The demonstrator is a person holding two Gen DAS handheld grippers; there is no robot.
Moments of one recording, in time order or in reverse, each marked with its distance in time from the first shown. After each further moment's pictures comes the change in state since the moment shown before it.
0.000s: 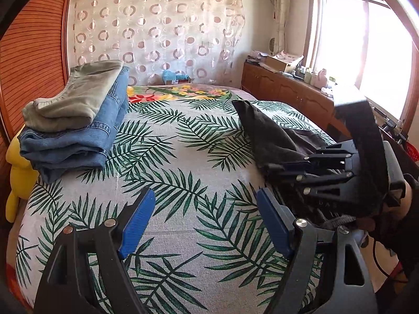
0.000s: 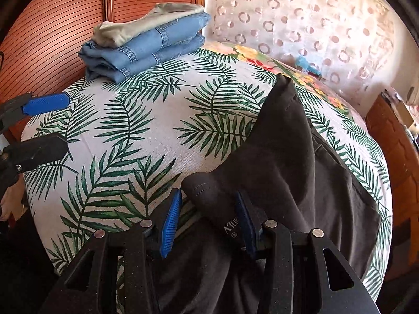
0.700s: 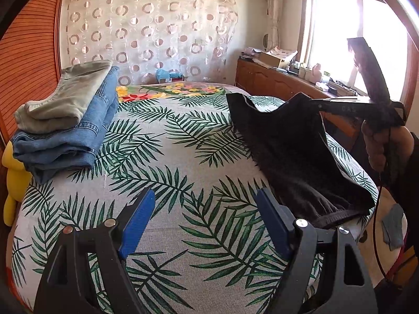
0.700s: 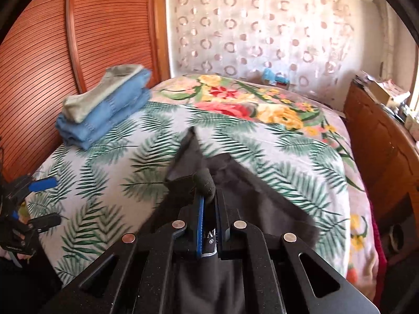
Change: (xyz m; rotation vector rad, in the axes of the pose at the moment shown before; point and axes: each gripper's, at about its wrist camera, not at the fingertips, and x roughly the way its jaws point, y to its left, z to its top) left arm 0.001 -0.013 -0.003 0.027 0.014 -0.020; right arm -0.067 -0.089 -0.006 0.211 -0.158 -0.058
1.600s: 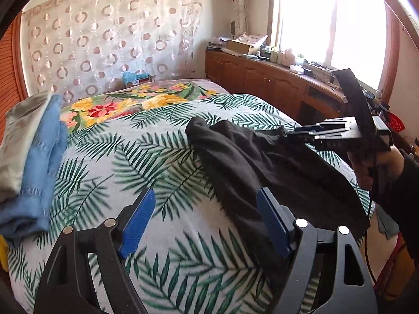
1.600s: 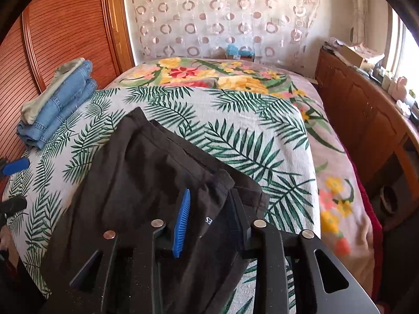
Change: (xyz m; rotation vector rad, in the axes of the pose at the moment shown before) left arm 0.060 -0.047 0.064 0.147 0.058 -0.118; right arm 0.020 -0.059 -0.023 0.143 0.103 -0.093
